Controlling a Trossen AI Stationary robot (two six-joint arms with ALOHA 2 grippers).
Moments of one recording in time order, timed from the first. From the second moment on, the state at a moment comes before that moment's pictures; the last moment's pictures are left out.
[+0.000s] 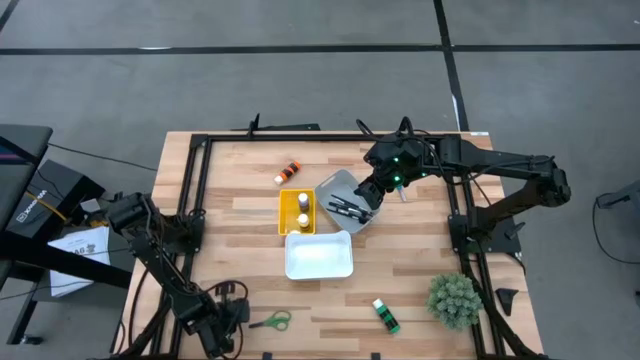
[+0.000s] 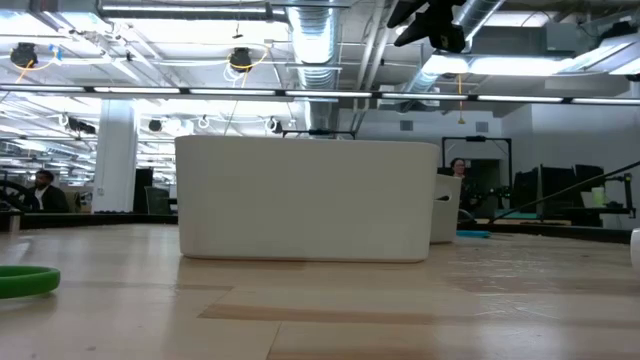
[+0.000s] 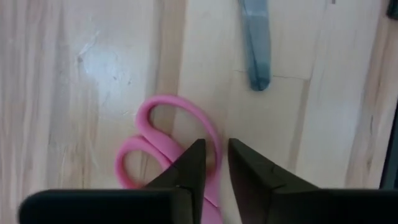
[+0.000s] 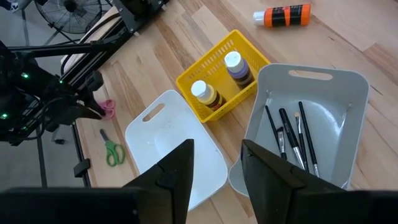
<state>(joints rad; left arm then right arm) -1.01 1.77 0.92 -0.54 -0.20 -1.10 -0.13 1.36 1.40 -0.83 -0.08 0.58</state>
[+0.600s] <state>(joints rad) -0.97 1.70 0.91 -0.56 -0.18 -1.19 -0.13 1.36 1.40 -0.80 -0.08 0.58</state>
